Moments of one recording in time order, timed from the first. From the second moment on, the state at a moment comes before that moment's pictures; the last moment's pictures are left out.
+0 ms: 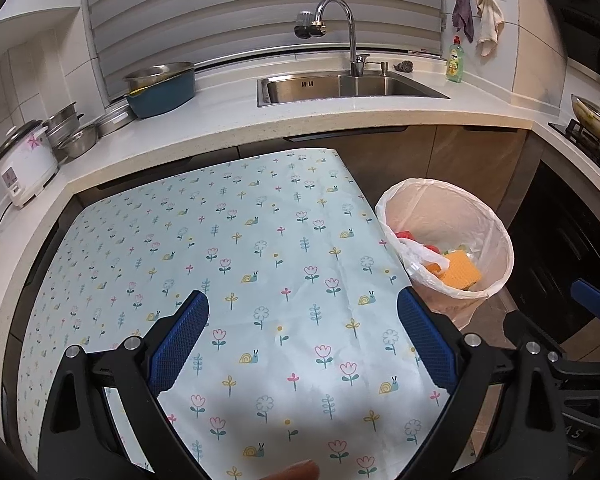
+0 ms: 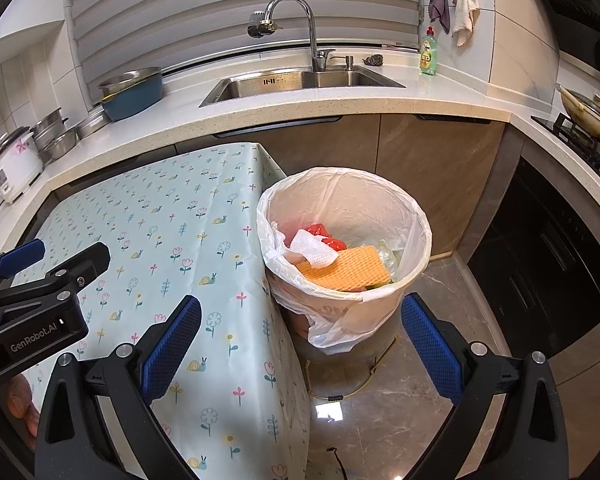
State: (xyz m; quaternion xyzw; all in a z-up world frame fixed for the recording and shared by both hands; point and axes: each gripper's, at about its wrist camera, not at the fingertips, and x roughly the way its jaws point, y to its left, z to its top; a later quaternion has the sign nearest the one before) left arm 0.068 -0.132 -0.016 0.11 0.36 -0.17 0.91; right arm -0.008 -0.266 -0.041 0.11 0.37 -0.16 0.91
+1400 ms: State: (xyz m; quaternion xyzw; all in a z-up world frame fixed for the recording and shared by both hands) left arm 0.064 -0.139 -0.021 0.12 0.36 -0.16 0.91; right arm -0.012 -0.271 -0.048 0.10 0.38 -0.16 0.91
